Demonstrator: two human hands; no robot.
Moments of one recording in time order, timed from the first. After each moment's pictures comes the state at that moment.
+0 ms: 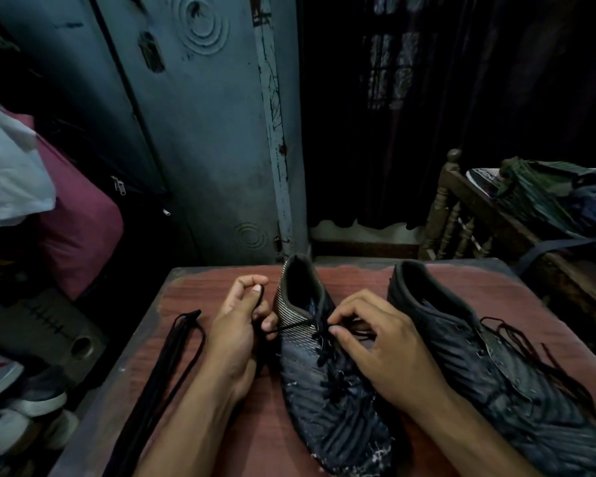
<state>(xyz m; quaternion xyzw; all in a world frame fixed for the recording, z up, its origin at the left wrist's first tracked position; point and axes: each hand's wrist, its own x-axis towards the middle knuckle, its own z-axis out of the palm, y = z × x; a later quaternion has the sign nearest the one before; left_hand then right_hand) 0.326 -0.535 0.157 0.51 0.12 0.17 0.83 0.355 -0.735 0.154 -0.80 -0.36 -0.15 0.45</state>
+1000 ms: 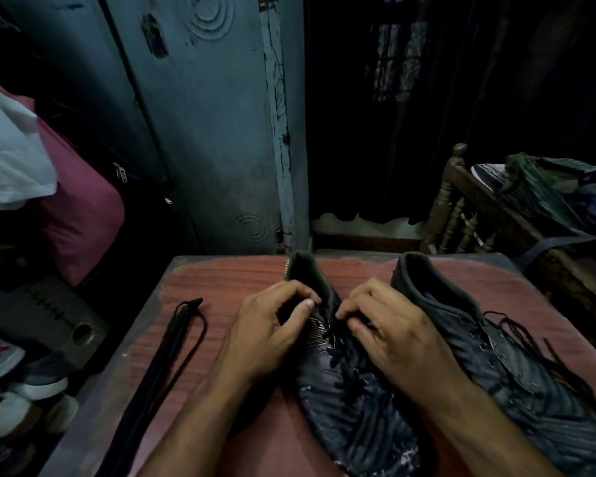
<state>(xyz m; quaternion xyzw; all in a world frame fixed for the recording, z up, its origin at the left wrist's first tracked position) 0.314 -0.539 0.157 0.88 -0.08 0.25 0.39 0.355 -0.745 0.166 -0.81 -0.44 -0.22 0.33</state>
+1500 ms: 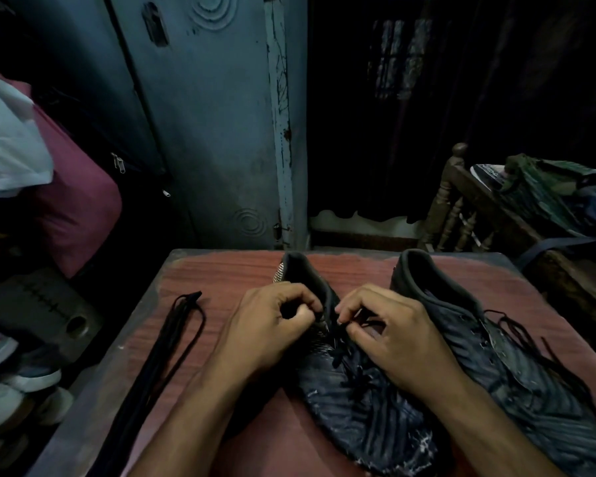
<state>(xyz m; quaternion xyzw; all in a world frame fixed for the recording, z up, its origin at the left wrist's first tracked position) 0.313 -0.537 0.164 0.91 -0.03 0.16 0.37 0.357 -0.743 0.162 -0.81 -0.41 -0.14 0.41</state>
